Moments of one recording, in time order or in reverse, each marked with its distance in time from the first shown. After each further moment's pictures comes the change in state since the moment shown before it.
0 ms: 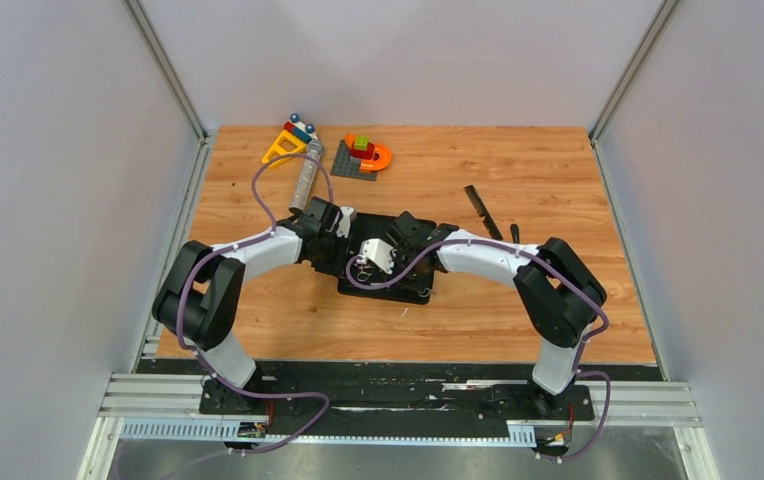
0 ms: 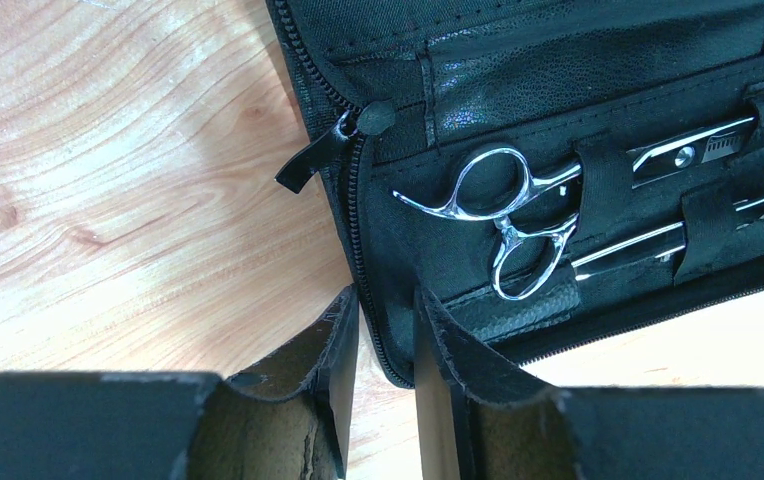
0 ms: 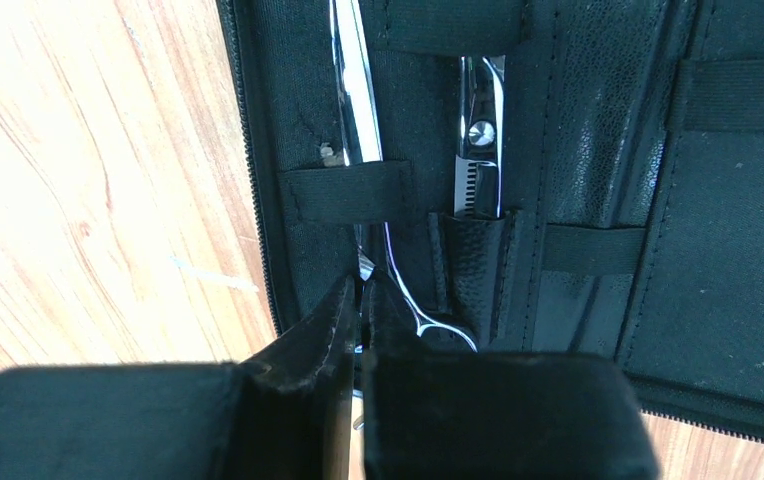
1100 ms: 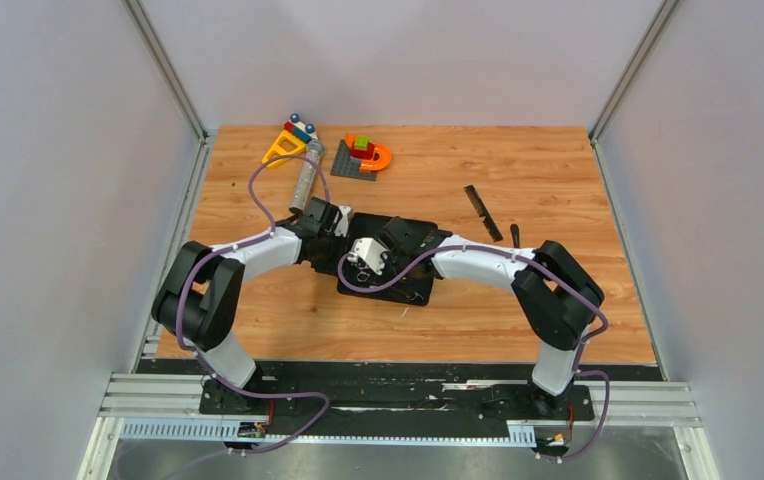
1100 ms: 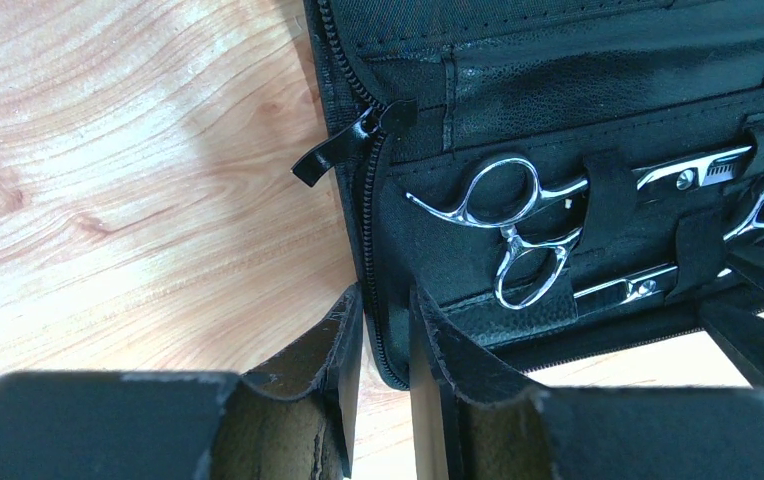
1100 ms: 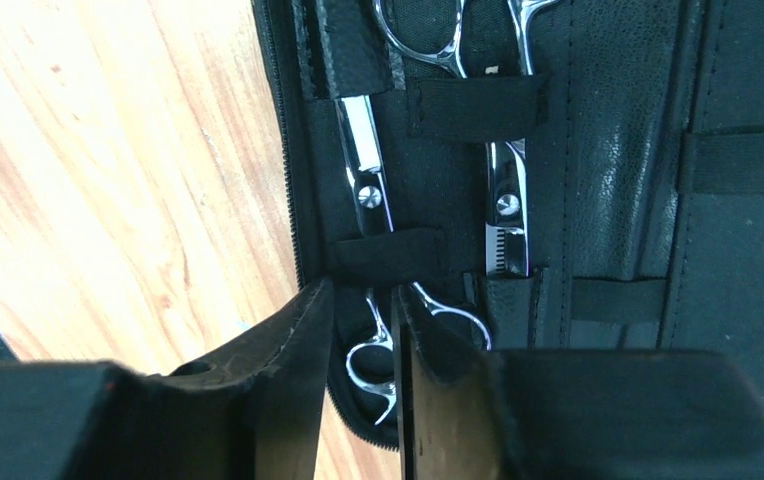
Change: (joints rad) left arm 0.002 -0.004 -0.006 0.006 -0.014 -0.051; right arm 0.053 0.003 -0.002 0.077 -0.005 0.143
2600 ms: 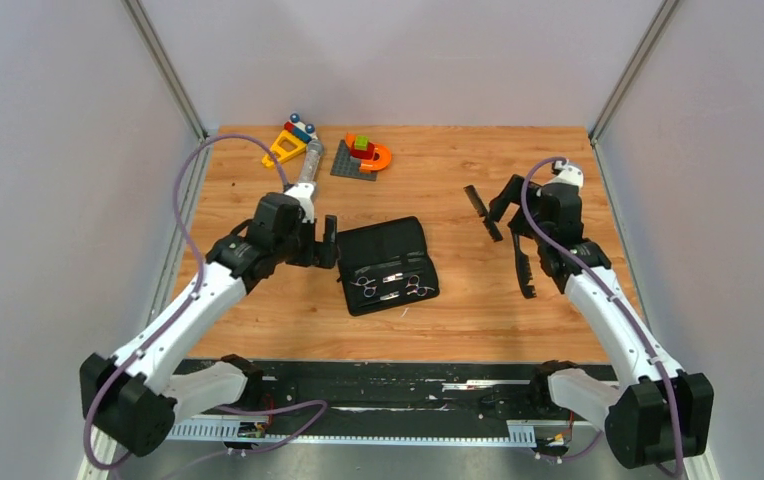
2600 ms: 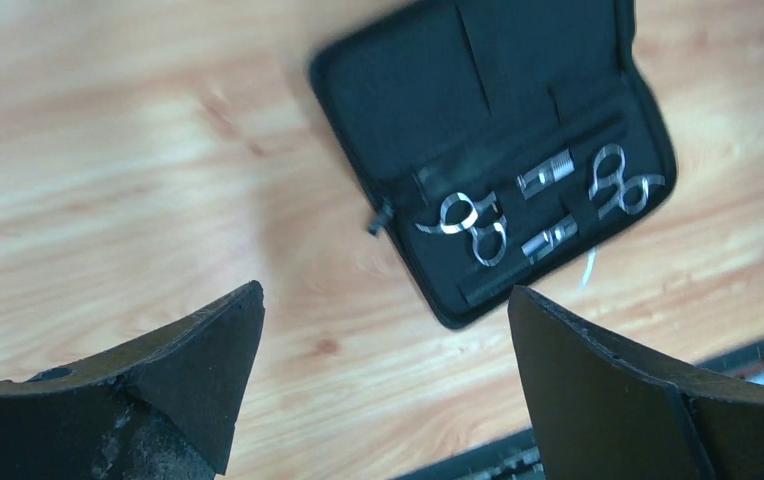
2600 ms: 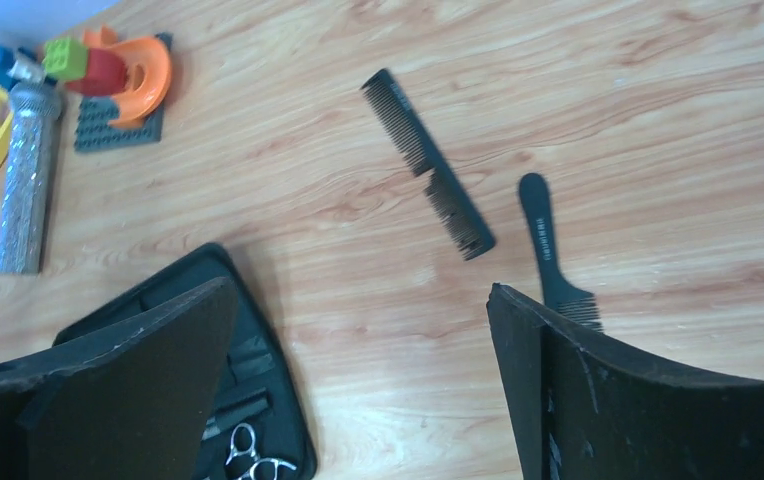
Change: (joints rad) left arm -0.021 -0.523 0.007 -0.244 -0.127 -0.050; right arm -0.653 -0.737 -0.329 0.247 0.302 0.875
